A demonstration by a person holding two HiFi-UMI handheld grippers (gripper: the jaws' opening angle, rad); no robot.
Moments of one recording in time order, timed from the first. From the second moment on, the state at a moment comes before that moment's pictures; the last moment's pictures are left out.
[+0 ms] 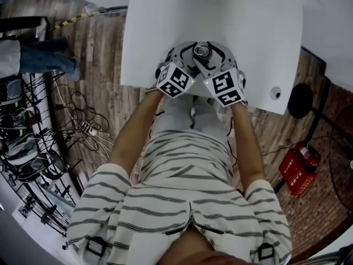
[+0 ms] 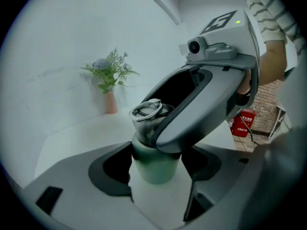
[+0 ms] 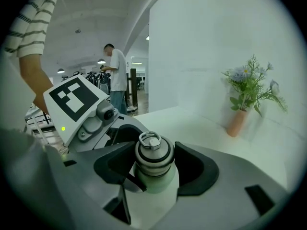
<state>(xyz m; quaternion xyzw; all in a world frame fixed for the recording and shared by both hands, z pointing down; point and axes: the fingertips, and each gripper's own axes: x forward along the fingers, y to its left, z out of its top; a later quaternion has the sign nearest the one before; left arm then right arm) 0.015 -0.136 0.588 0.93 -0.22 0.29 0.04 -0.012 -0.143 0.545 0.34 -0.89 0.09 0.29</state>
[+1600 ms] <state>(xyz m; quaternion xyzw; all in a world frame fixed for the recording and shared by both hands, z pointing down) 0.016 -0.136 0.591 0.93 -0.21 0.31 0.03 -0.016 -0.131 0.550 0.04 -0.94 -0.01 0.35</state>
